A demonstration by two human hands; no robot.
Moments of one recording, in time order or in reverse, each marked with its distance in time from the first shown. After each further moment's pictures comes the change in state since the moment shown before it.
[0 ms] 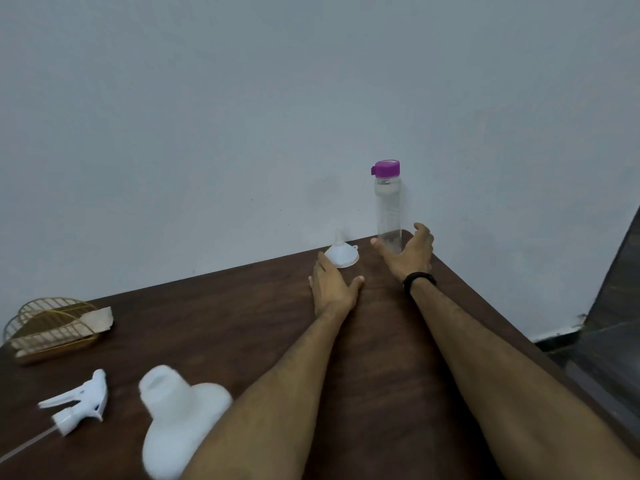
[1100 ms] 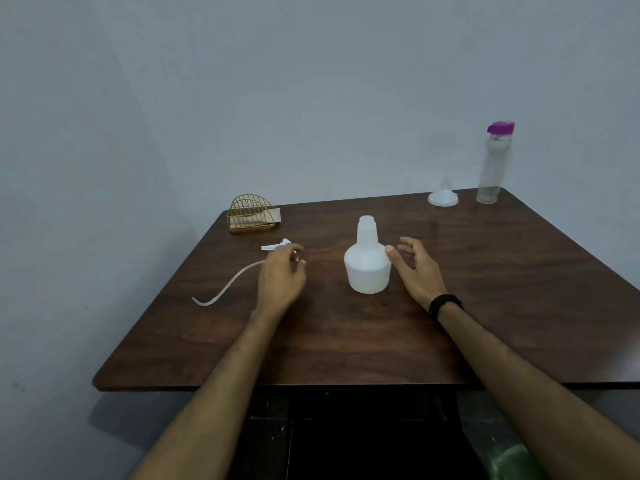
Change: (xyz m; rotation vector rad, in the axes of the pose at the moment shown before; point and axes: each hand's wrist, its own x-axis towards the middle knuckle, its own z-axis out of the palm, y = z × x) left_hand -0.264 -0.198 -0.289 0.048 0.353 0.074; right_hand -0.336 -0.092 0.004 0.130 -0.503 -0.164
